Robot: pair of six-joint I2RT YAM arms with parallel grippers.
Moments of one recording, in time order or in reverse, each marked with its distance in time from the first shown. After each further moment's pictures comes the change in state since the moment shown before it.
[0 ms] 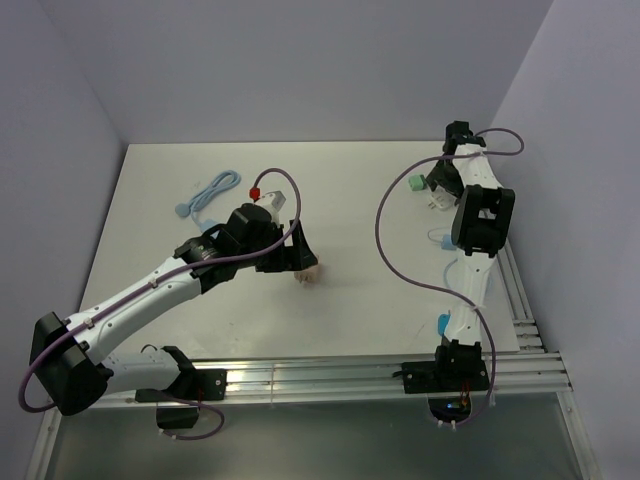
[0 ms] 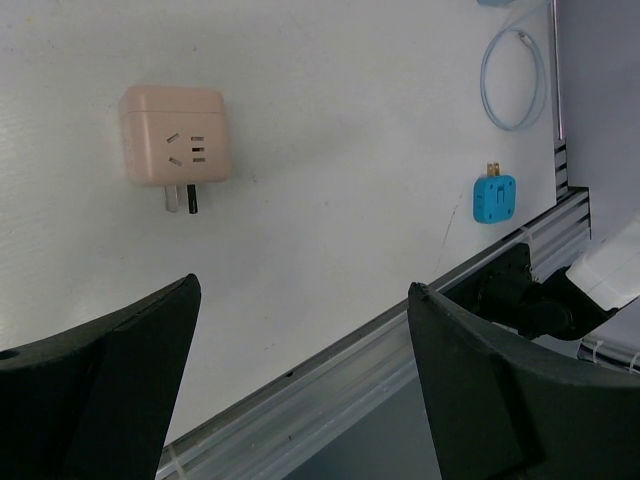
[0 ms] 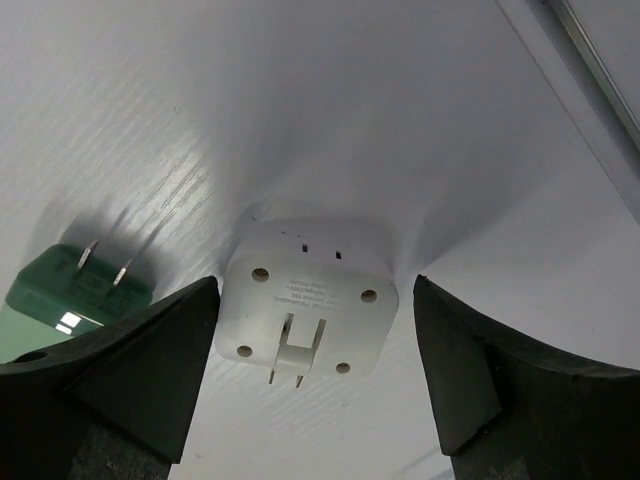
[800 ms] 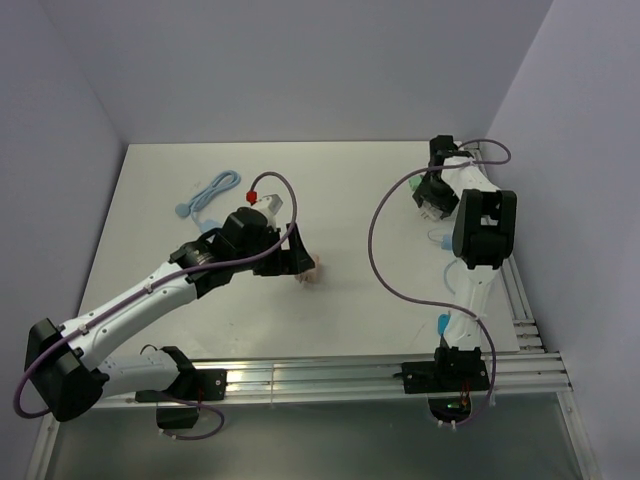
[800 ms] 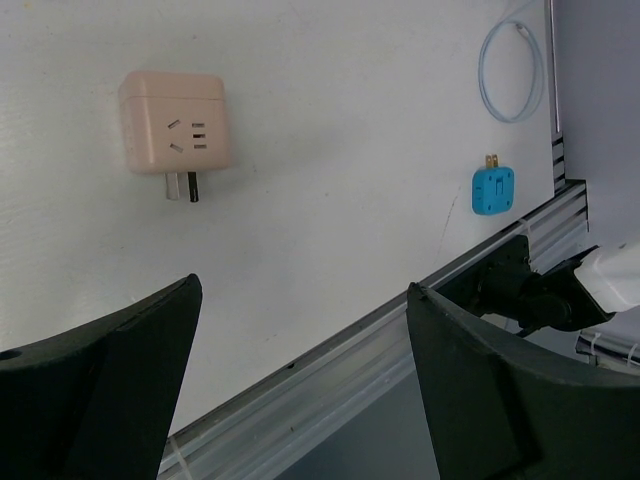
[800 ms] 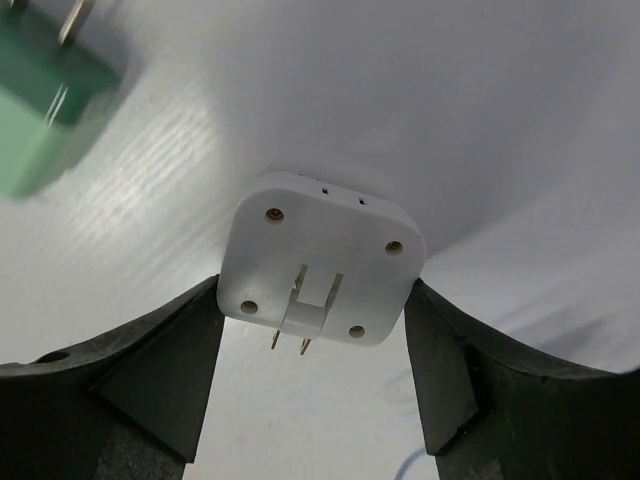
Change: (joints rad) left arm 0.000 -0.037 -0.031 0.001 0.011 0.001; right arm 0.078 -0.231 -0.402 0.143 -0.019 -0.015
